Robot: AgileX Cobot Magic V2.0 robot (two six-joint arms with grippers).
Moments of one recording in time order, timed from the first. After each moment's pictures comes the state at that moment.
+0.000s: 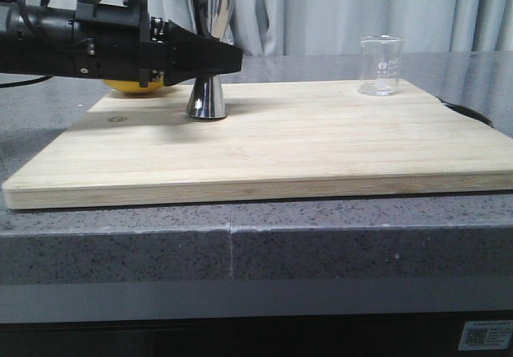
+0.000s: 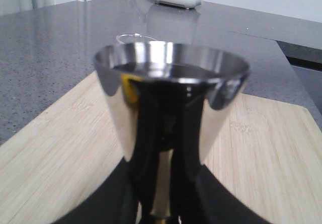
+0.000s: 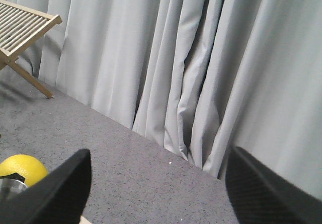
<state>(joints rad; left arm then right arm) -0.25 2.00 -1.19 -1.79 1.19 2.20 -0.04 1.25 -0.95 -1.10 -0.72 0.80</state>
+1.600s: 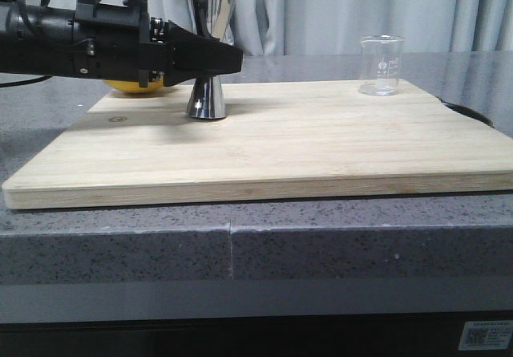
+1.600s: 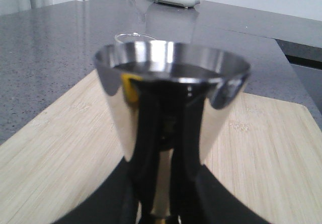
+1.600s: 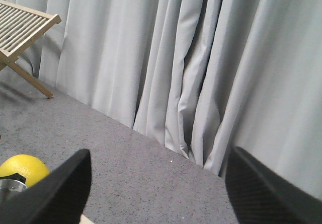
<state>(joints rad) -0.25 2.00 -1.19 -1.78 1.20 2.21 -0.04 1.25 -0.95 -1.10 -0.72 0.81</state>
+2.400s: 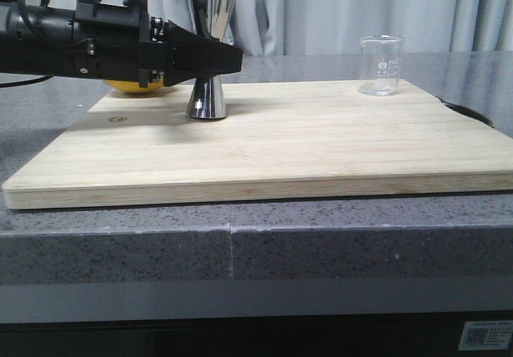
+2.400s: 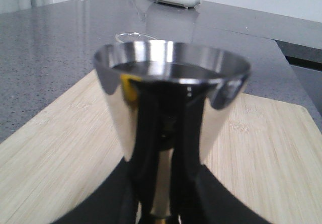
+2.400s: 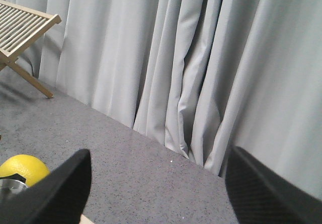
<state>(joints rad) -0.25 2.00 -1.19 -1.78 1.20 2.20 -0.04 1.25 -0.95 -1.10 -0.72 0.82</state>
